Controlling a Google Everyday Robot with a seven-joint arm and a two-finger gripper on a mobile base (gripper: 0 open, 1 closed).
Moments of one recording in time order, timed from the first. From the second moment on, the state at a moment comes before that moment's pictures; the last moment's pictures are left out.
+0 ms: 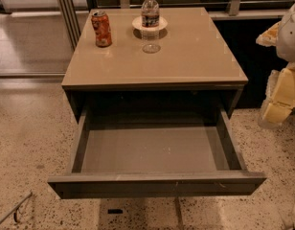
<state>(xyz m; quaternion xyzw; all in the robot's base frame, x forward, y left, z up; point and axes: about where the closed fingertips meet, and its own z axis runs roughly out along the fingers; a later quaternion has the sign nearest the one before) 0.438 -0.217 0.977 -0.60 0.78 -0.03 0.16</state>
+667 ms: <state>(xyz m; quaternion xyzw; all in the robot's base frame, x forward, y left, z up) 0.453 -0.216 0.978 -0.60 0.78 -0.03 0.18</state>
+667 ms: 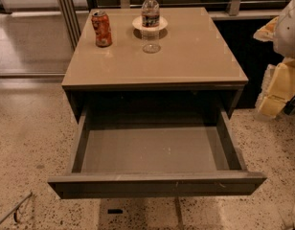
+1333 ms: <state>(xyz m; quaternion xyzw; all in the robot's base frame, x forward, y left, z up) 0.543 -0.199 0.965 -0.57 0.77 -0.01 0.27</state>
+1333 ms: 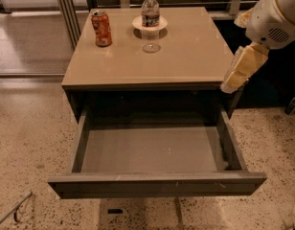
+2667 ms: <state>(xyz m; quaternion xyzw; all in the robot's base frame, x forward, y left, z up) 0.635 -0.188 0.959 -0.49 0.78 0.01 0.38</state>
